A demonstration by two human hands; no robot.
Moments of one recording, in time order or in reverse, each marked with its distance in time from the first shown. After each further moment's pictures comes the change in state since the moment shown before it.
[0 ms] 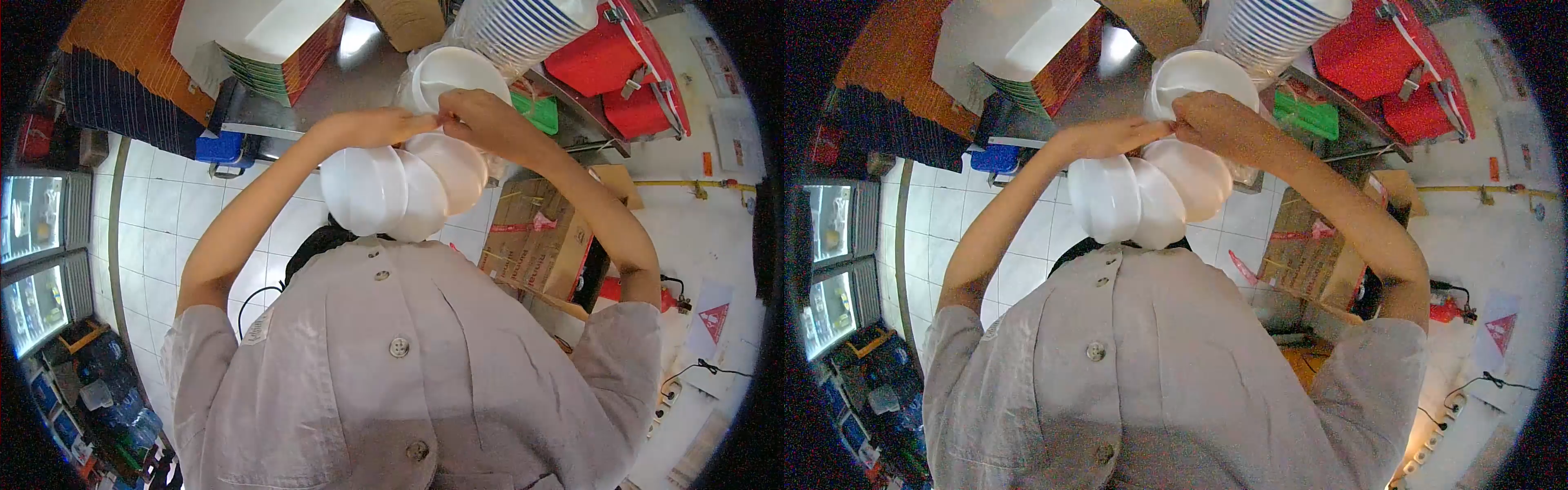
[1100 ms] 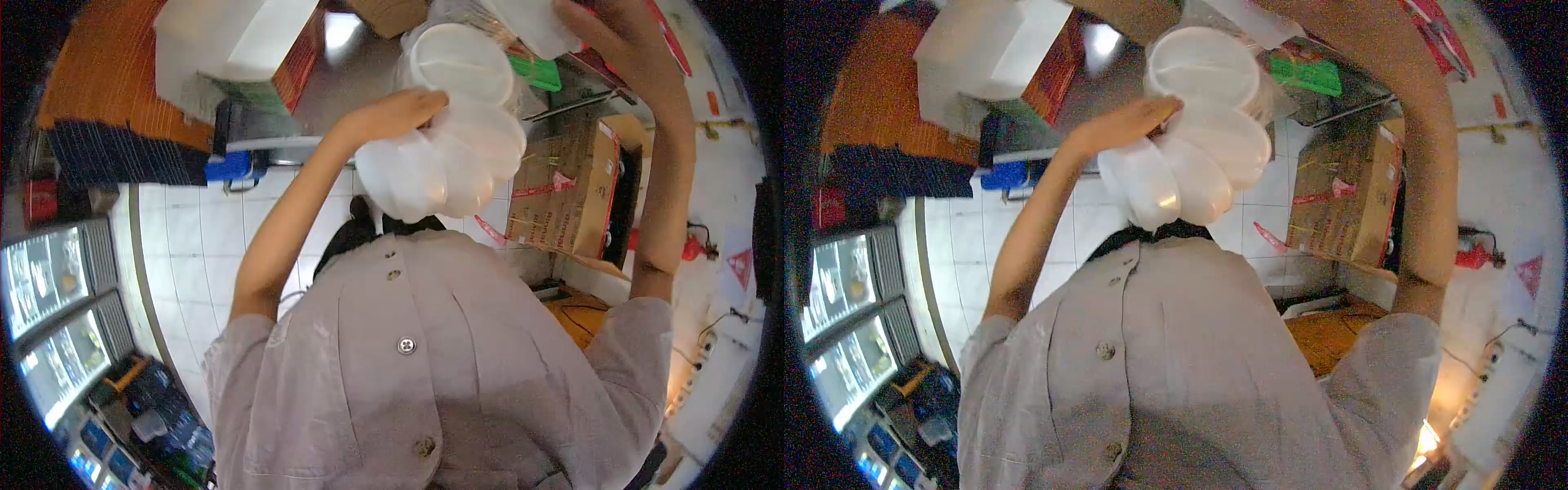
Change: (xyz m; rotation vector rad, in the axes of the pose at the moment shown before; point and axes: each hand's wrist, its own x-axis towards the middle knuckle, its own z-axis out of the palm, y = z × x) left_hand 0.008 0.011 -0.005 0.001 0.018 0.101; right_hand -0.025 -0.080 -0.135 -0.120 0.340 0.352
